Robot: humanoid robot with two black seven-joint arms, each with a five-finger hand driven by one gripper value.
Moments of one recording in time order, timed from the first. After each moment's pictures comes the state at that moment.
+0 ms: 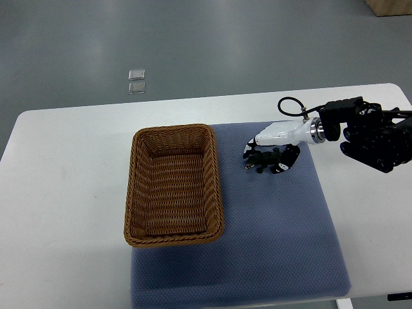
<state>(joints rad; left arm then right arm) 0.02 0.00 -0.04 -0.19 0.06 0.11 0.01 1.16 -0.31 -0.26 0.64 -1.40 0.08 0.61</state>
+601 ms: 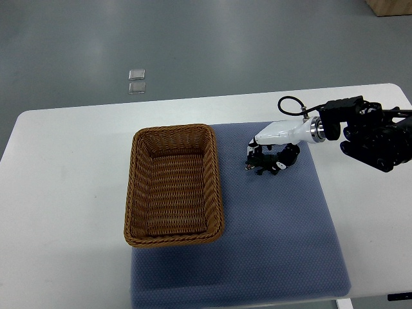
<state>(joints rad) 0.02 0.00 -0.04 -0.19 0.06 0.11 0.01 1.16 -0.31 -0.25 0.64 -1.39 0.08 0.61</state>
